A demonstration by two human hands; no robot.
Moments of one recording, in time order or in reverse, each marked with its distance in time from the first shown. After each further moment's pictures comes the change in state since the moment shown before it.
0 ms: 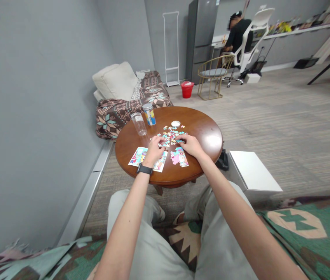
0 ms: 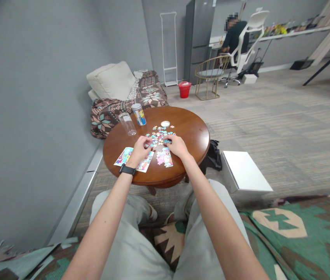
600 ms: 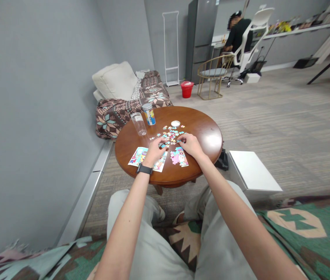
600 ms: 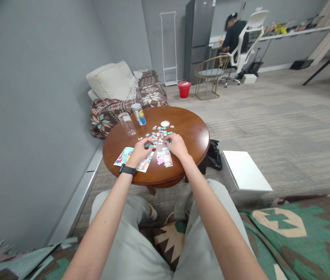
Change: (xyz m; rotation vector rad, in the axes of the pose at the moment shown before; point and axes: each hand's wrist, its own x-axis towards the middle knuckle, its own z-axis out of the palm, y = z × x) left_hand -0.001 0.004 0.000 -0.031 -0.044 -0.054; right_hand -0.001 -0.005 0.000 -0.093 0.048 0.013
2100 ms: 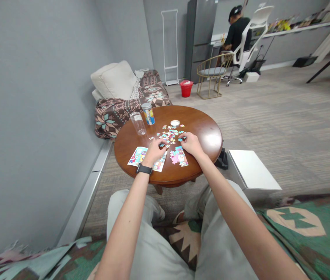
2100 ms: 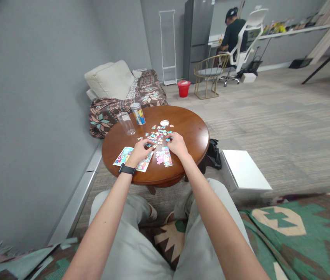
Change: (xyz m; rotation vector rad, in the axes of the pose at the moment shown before) left_hand -0.001 -0.002 0.001 0.078 -0.028 0.009; right_hand 0.001 0.006 0.004 0.047 0.066 0.049
